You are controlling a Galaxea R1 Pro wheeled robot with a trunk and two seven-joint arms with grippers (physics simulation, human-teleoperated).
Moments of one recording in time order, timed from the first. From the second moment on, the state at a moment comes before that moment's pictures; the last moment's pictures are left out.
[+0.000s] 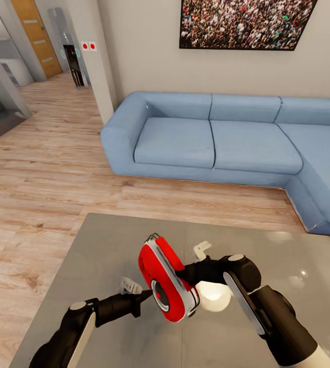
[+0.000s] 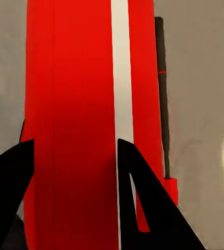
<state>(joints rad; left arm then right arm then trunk) -0.28 -0.01 -0.06 -1.21 0.09 0.43 -0.84 -0.49 -0.13 0.40 -1.57 -0.17 1.04 0.34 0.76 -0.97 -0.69</state>
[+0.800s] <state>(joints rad) -0.35 -0.06 -0.06 -0.97 0.05 0.31 -0.84 -0.49 -0.12 0.40 -1.57 -0.17 1.04 0.34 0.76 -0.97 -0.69</state>
